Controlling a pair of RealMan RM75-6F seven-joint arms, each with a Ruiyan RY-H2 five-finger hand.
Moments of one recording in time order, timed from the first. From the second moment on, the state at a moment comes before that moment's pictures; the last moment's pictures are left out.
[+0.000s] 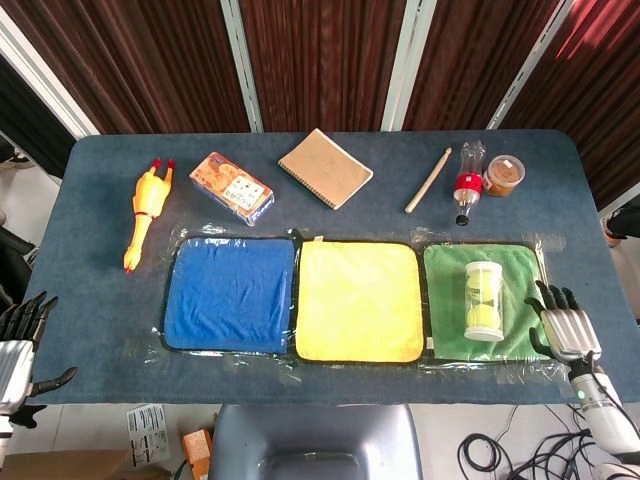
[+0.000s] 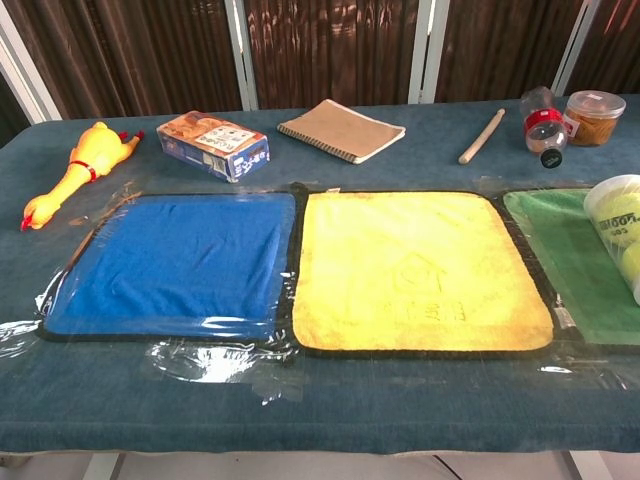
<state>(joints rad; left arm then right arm) -0.09 -1.08 -0.04 -1.61 1.48 1.46 -0.02 0.28 -1.32 0.05 -1.17 -1.32 1.00 -0.08</state>
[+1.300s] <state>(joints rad) -0.07 -1.08 -0.03 -1.61 1.51 1.51 -0.05 0.44 -1.39 0.06 -1.33 -1.28 0.91 -0.36</state>
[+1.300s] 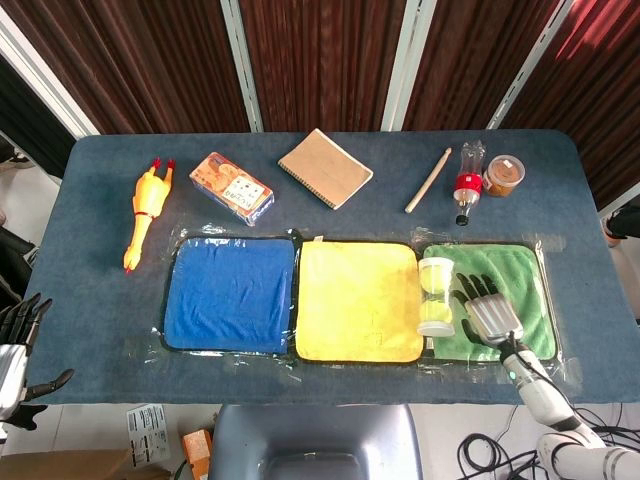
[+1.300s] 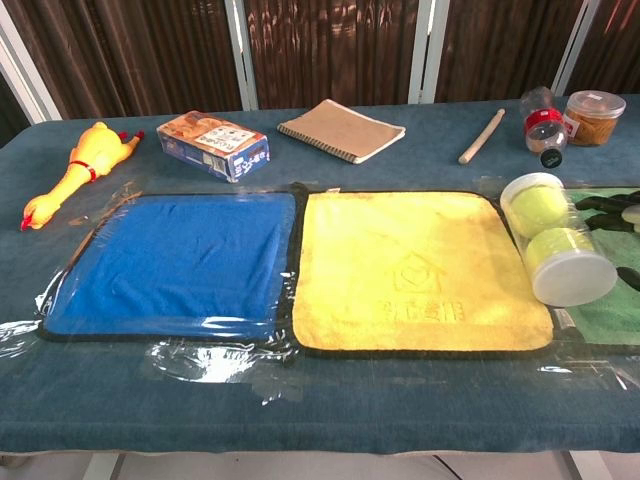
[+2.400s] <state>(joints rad) -0.05 -1.07 -0.04 -1.61 1.51 1.52 -0.08 0.69 -1.55 0.15 -1.42 -0.92 0.86 -0.76</state>
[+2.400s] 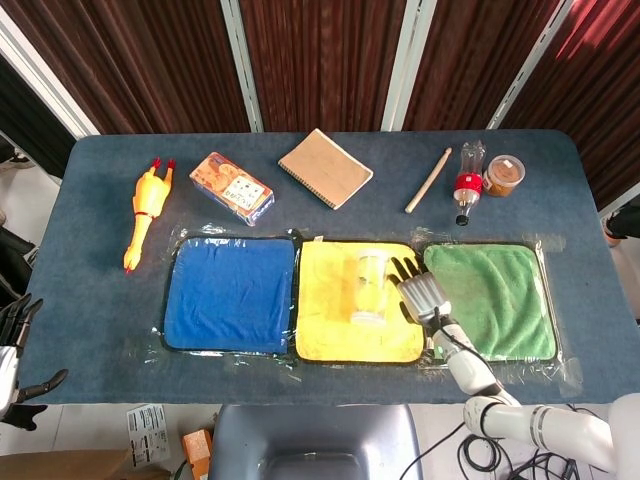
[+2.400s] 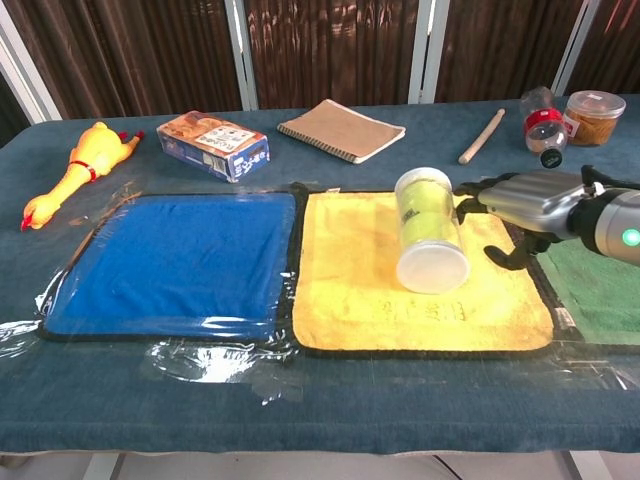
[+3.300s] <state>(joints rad) -0.05 -1.06 -0.04 -1.60 1.50 1.52 -0.09 0.92 -1.73 0.20 -1.35 -0.71 0.86 -0.83</state>
